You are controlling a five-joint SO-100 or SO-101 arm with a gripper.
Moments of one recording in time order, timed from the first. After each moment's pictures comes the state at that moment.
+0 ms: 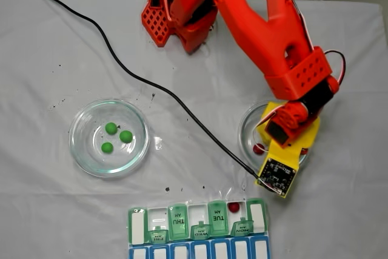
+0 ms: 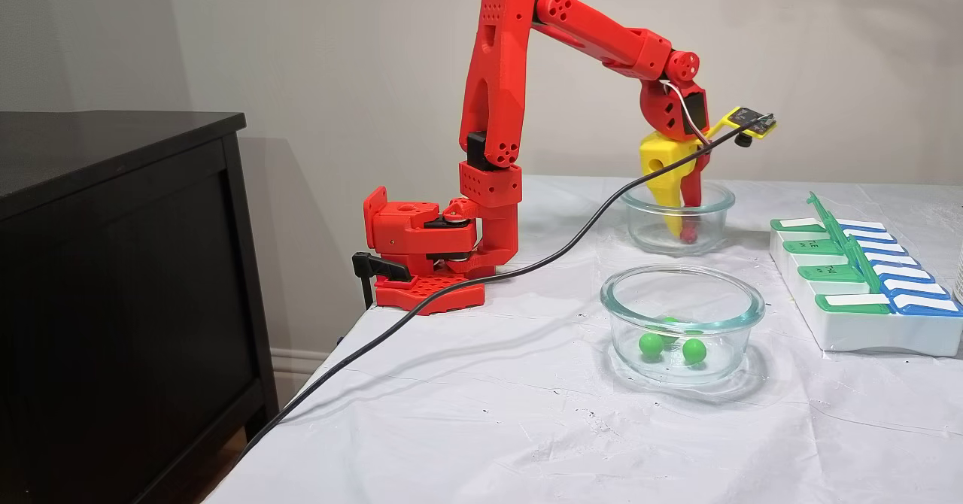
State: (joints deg) arm -39.4 99.6 107.9 50.8 -29.1
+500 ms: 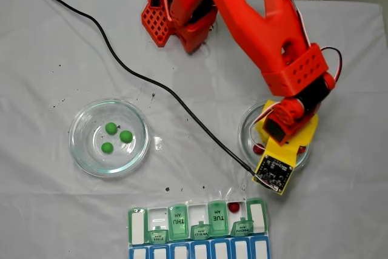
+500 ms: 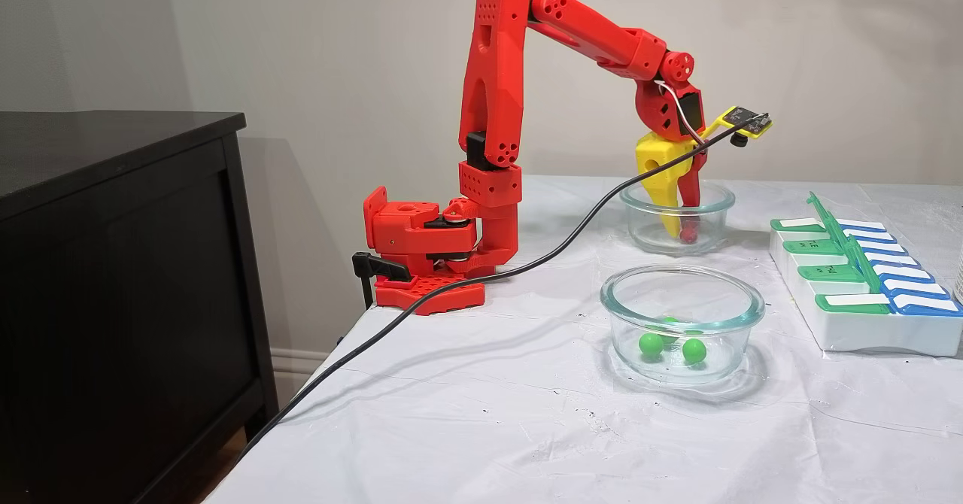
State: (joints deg) arm -39.4 101.8 111.4 47.1 -28.3
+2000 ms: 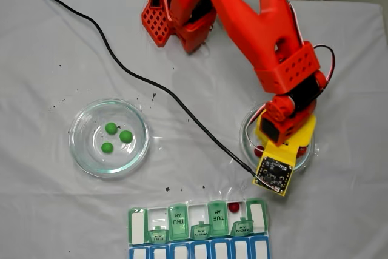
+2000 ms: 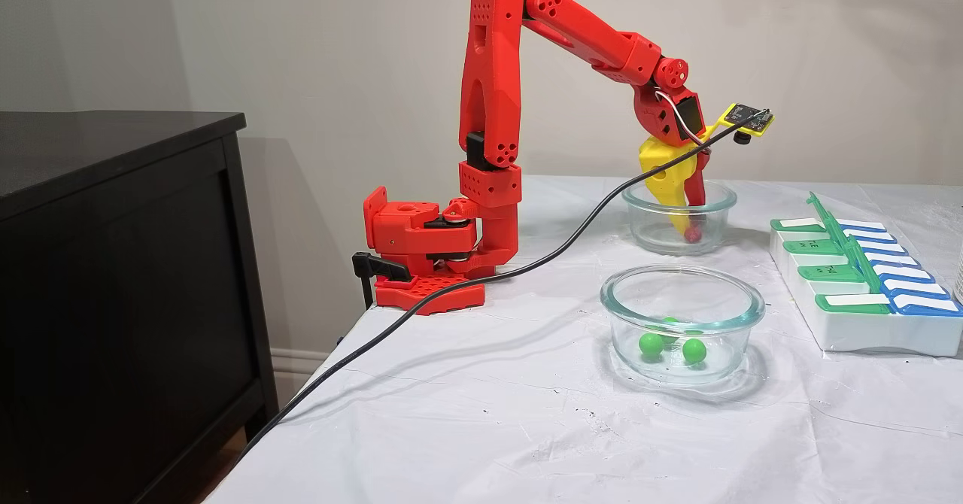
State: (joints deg) arm -39.4 103.4 115.8 38.1 -31.6
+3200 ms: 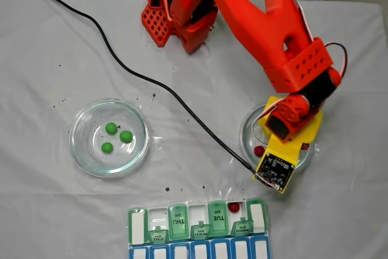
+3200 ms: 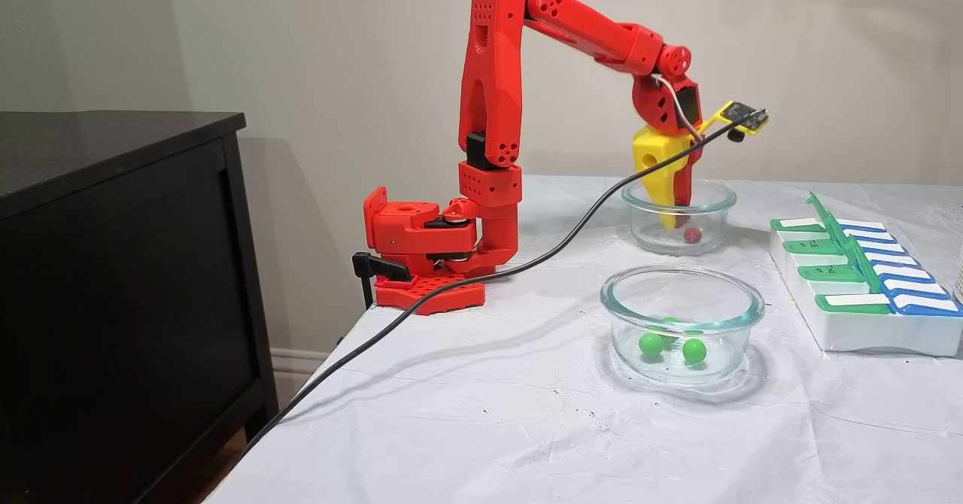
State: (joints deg) arm -37.5 104.9 106.7 57.6 -26.0
